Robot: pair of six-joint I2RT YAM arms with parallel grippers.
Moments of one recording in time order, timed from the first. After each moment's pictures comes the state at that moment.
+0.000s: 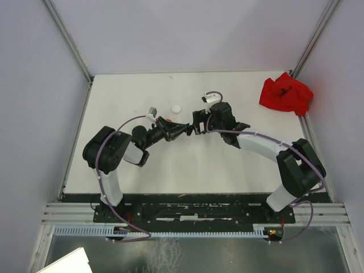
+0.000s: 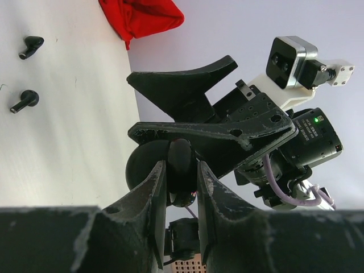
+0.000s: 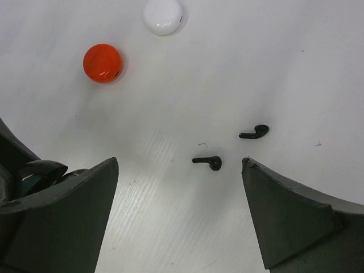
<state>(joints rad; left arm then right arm) -0.40 1.89 0.54 1.47 0.58 -1.49 0.61 1.59 0.97 0.10 0.03 0.20</state>
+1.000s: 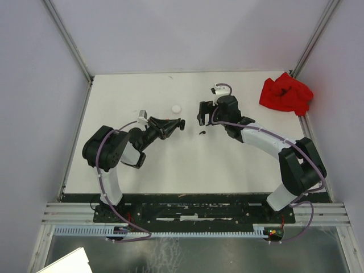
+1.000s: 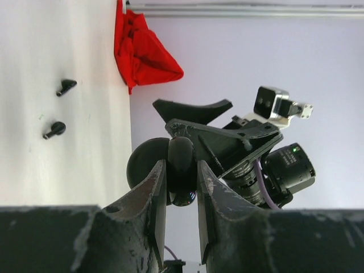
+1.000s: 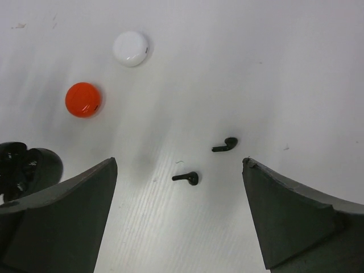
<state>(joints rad) -0.35 1.92 0.49 1.53 0.44 -1.61 0.53 1.61 1.03 0.09 0.05 0.27</state>
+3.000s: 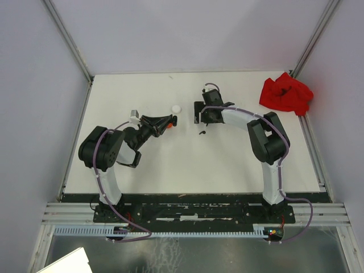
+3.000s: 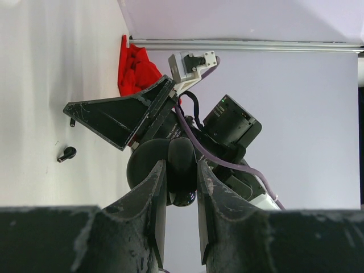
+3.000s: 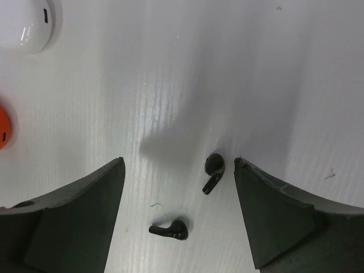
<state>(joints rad) -0.26 1.90 0.47 1.53 0.42 -1.62 0.48 2.08 1.44 -0.22 0.04 0.39</state>
